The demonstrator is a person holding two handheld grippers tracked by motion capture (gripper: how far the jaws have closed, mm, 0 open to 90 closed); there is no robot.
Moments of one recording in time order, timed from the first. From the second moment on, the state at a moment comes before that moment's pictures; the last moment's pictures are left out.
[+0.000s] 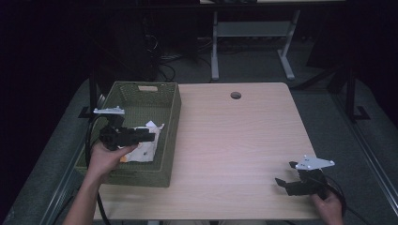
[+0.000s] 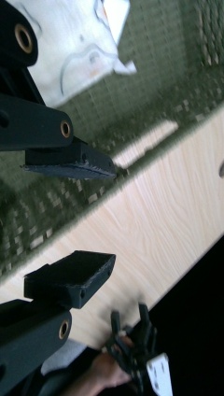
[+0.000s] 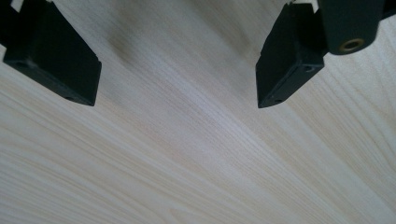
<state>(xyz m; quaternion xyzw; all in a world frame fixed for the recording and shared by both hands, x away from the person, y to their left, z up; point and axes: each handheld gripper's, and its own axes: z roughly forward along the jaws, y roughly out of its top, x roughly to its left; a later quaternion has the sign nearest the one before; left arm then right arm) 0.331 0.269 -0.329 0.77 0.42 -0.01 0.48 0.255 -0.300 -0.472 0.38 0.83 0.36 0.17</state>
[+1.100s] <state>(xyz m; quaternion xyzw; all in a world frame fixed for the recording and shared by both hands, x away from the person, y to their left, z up) 0.309 0.165 -0.316 0.81 0.30 -0.02 0.50 0.252 -0.304 -0.468 0.39 0.82 0.37 0.18</state>
